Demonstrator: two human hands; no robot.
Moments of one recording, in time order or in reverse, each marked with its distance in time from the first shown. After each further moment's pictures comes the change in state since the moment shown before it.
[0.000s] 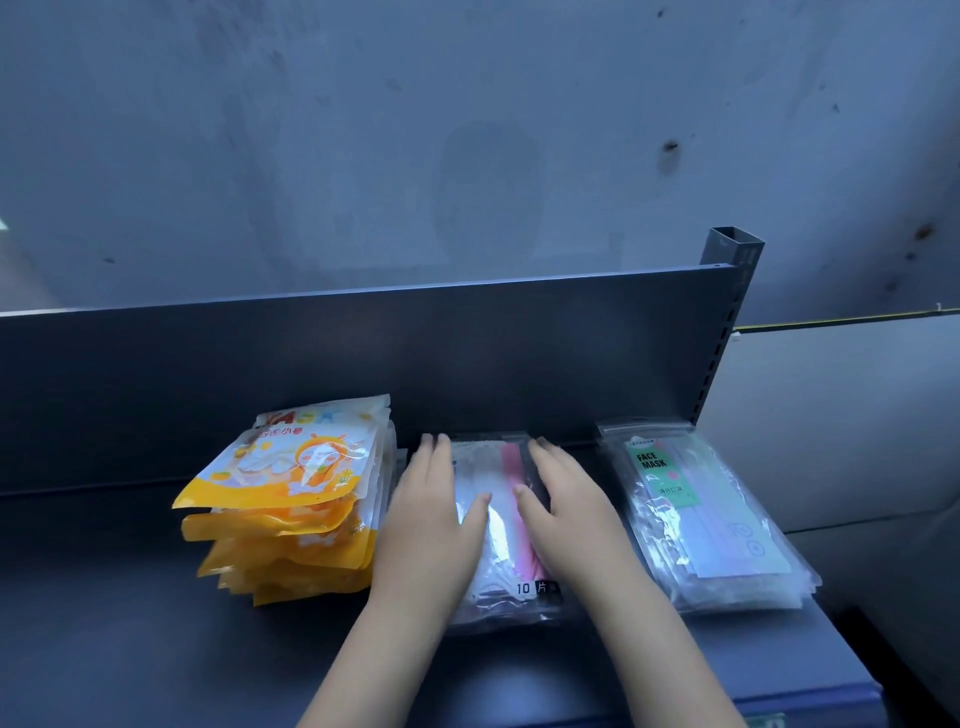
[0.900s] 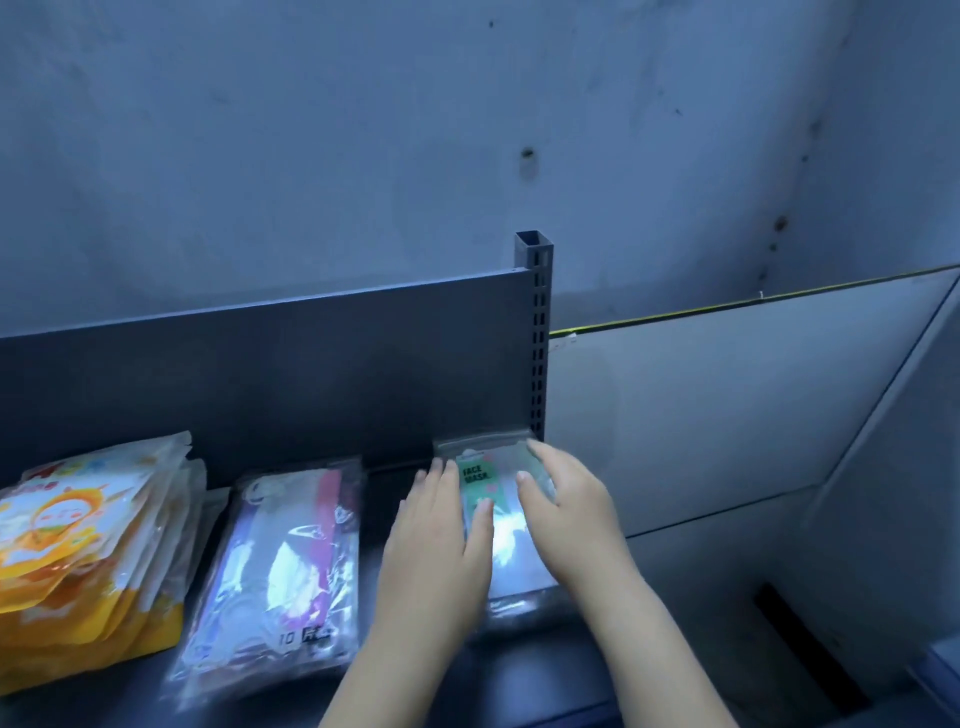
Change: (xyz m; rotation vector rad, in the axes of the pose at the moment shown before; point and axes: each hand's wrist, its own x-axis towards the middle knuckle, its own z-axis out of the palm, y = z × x) left_hand -0.010 0.142 0.142 -0.013 -0.090 0.100; right_hand -0.007 0.139 -0.127 0.161 0.192 0.164
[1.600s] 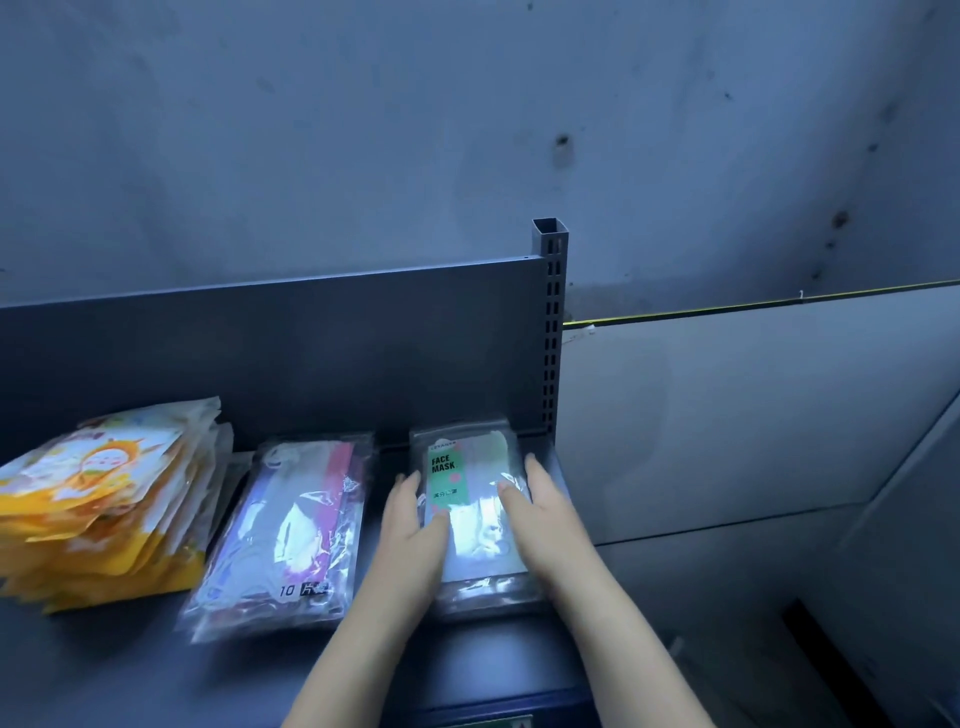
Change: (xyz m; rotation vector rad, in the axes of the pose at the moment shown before) left_hand -0.016 -0.003 -0.003 -0.574 0.005 -0.389; right_hand 0.002 0.015 0.018 0.299 -0.295 0.229
